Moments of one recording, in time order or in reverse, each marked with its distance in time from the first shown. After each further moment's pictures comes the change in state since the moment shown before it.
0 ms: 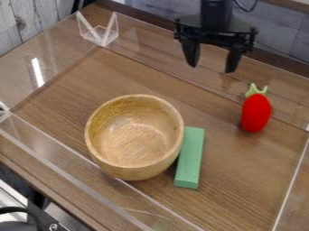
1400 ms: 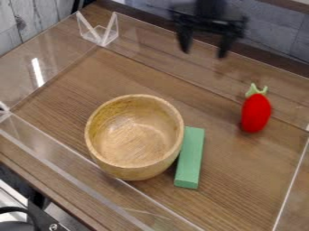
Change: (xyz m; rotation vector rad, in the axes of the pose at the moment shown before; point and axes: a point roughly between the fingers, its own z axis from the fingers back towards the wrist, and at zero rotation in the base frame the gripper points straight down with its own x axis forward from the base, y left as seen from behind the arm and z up) arm 0.024 0.047 0.011 0.044 -0.059 0.049
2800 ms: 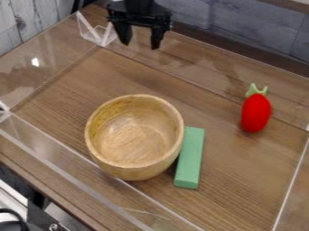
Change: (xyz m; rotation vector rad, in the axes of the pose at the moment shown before) arm 0.022 0.090 -0.039 0.031 -0.002 0.032
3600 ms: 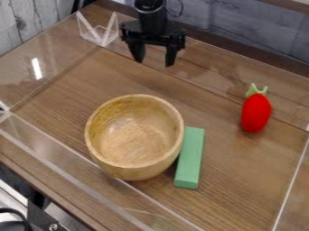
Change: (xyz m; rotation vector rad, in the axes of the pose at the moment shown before) arm -0.016 -0.032 -0.019 -0.002 -0.017 0.054
